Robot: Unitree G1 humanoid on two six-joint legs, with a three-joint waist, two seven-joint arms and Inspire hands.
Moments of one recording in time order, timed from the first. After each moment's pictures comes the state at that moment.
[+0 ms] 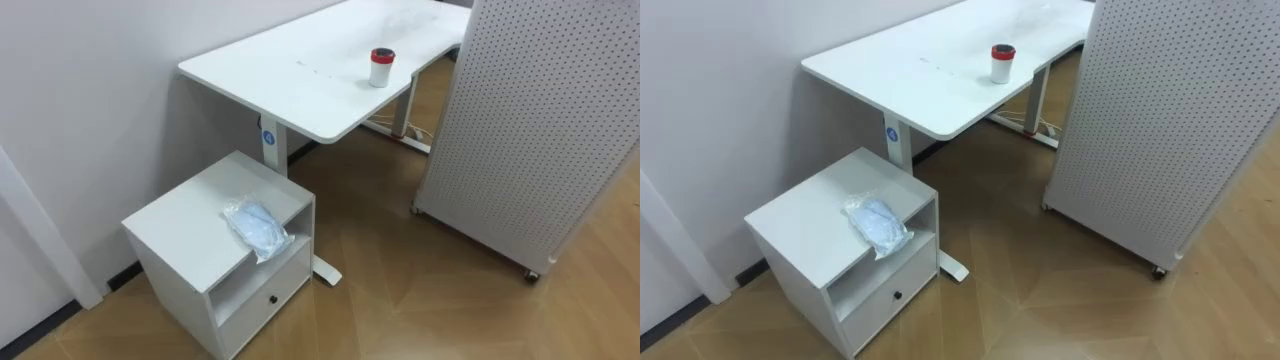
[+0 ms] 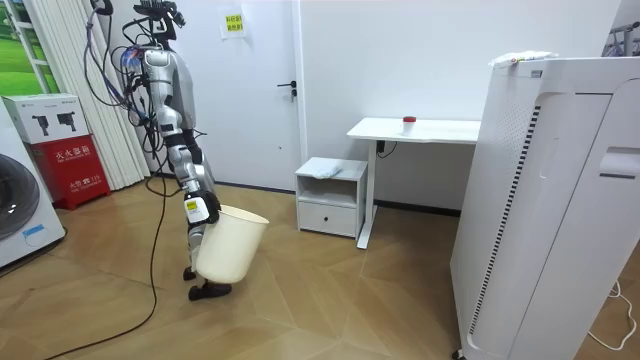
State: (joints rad) left arm 0.19 0.21 0.12 1.21 0.27 0.04 0.16; right arm 0.10 -0.22 -0.12 1.32 0.38 -0.04 -0.04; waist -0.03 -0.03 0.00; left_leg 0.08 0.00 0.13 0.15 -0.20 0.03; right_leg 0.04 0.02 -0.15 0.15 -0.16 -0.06
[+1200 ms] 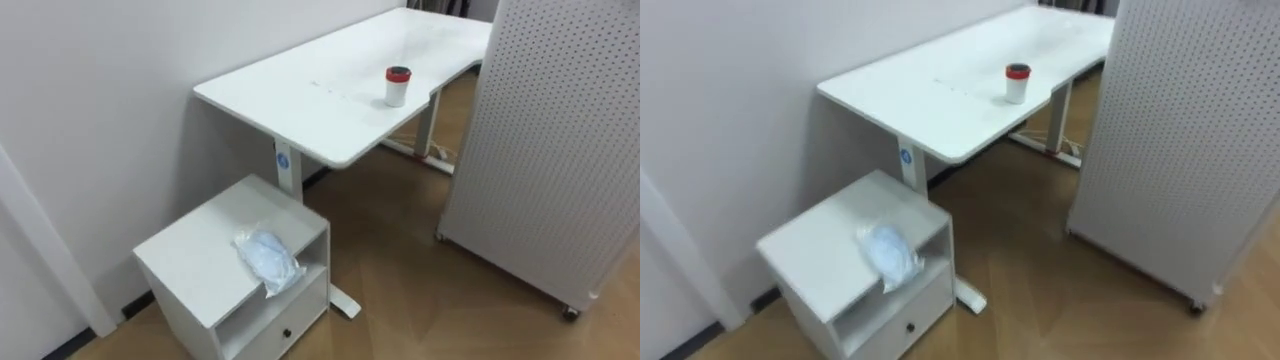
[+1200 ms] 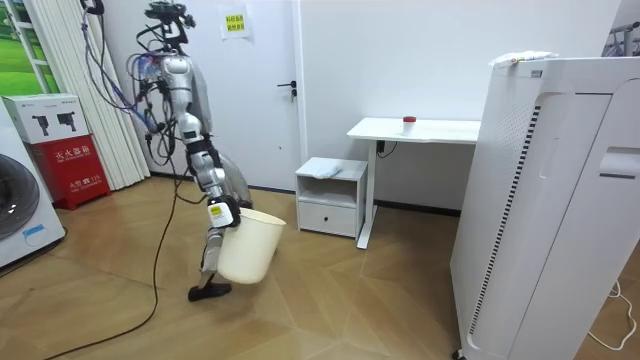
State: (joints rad) left arm 0.26 0.20 0.12 1.18 0.38 0.06 0.10; right arm 0.14 -0.26 -0.08 1.31 0.39 -0.02 -0.03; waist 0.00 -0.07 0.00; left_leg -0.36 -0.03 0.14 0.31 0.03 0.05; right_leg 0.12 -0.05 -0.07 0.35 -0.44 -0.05
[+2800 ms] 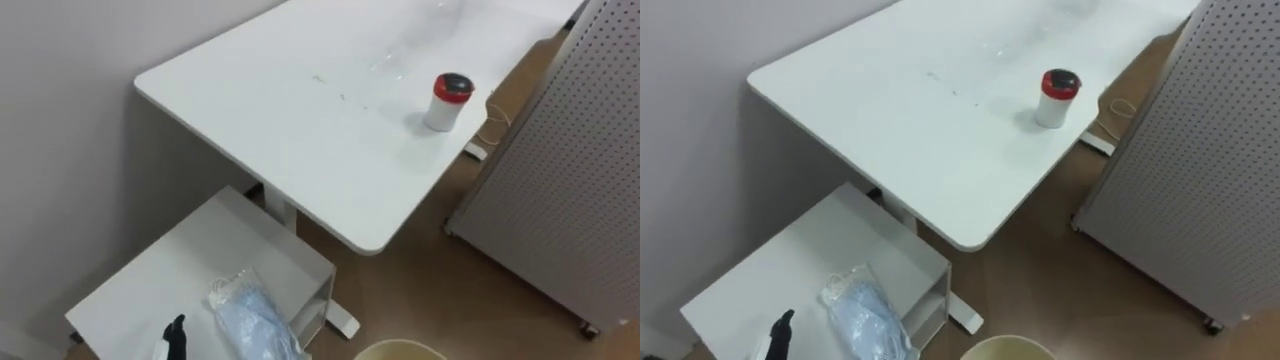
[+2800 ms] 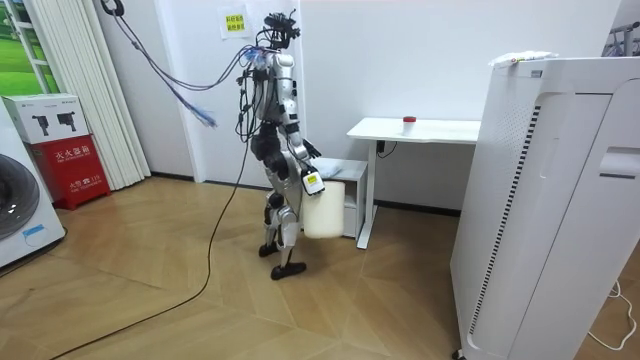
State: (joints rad) left arm -0.25 0.18 -0.12 1.14 0.36 -0.21 0.45; right arm -0.12 -0.23 0.19 1.33 0.40 -0.15 0.03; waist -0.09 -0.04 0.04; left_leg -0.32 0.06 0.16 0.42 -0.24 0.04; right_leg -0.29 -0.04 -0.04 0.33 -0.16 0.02
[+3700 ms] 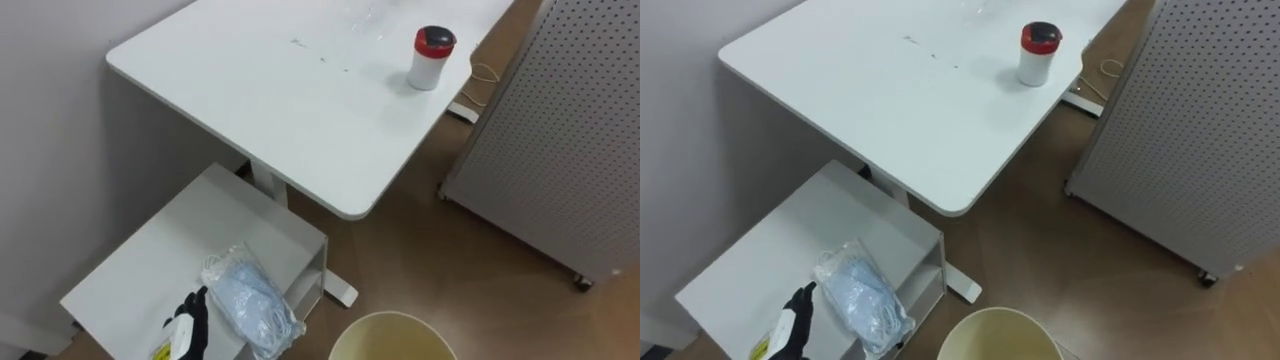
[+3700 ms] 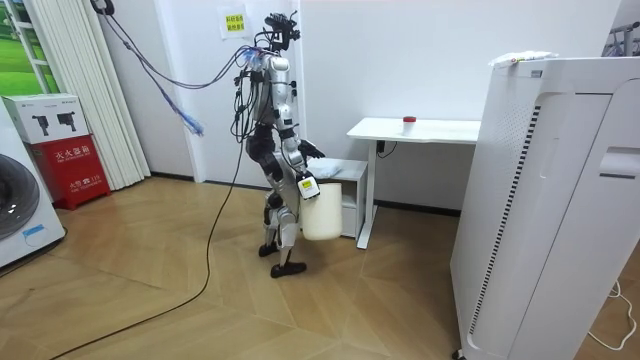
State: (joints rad) left arm -0.28 0.18 -0.28 1.19 0.45 -0.23 0.56; right arm -0.17 -0.23 0.27 1.32 0.46 -0.16 0.04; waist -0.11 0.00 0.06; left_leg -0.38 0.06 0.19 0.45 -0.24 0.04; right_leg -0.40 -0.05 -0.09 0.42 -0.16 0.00
